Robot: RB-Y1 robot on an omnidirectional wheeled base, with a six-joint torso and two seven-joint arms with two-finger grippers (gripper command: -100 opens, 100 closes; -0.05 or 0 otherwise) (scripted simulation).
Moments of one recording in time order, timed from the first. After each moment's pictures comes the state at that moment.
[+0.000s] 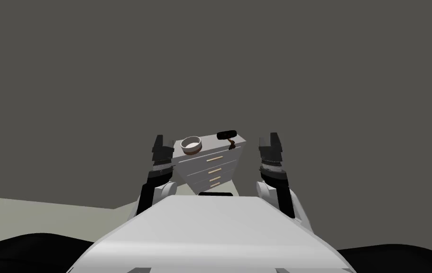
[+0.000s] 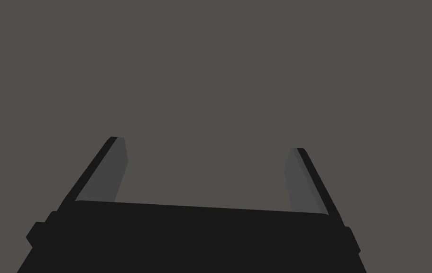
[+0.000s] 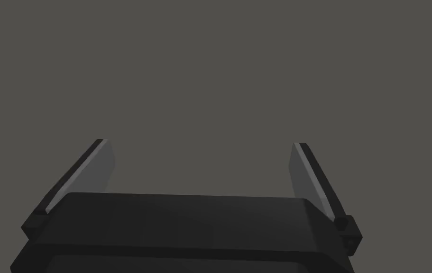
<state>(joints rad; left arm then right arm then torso) 0.52 0.00 0.03 -2.36 0.09 -0.38 -0.15 0.48 -0.03 -0.07 -2.37 0.12 -0.47 0.02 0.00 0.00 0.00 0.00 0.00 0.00</state>
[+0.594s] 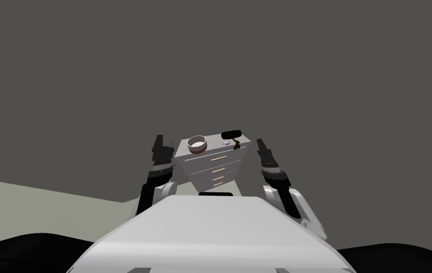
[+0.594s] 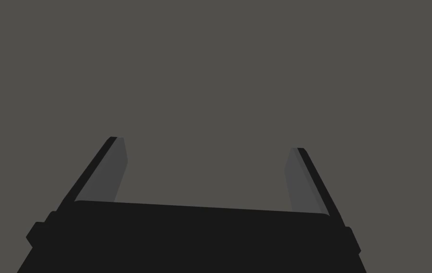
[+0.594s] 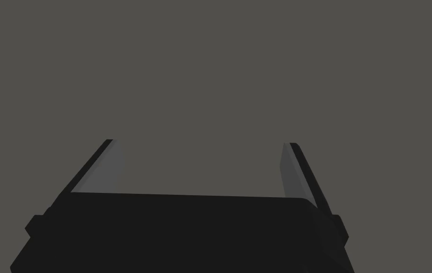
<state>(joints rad) 0.52 0.00 0.03 -2.36 0.09 -0.38 -0.15 0.51 -0.20 -0.12 -2.29 0.26 -0.46 0.12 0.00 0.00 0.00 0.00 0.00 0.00</state>
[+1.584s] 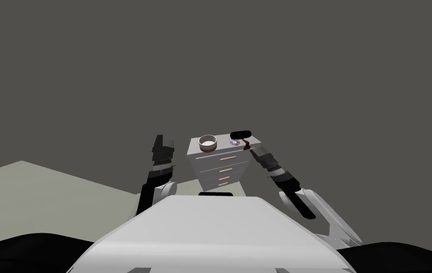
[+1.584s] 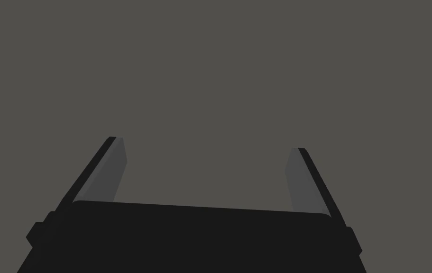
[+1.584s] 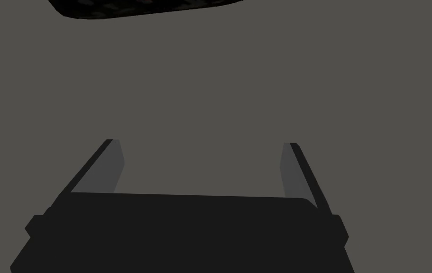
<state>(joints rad) 0.52 0.00 0.03 -2.36 0.09 -0.38 -0.15 0.56 -0.49 -0.23 -2.14 0.52 -0.45 0.32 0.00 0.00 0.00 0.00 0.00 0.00</state>
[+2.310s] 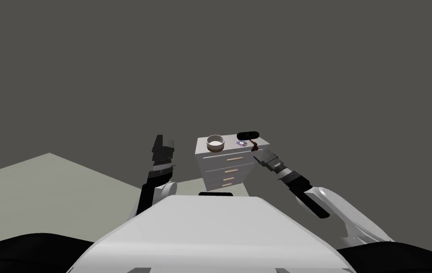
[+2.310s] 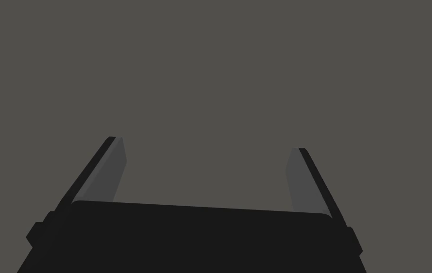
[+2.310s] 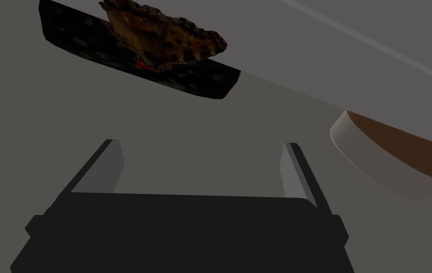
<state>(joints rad) 0.52 0.00 0.03 -2.36 0.09 -0.38 -0.15 0.58 -0.69 -0.30 -2.01 0.72 -0.45 0.47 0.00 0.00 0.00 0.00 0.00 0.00</state>
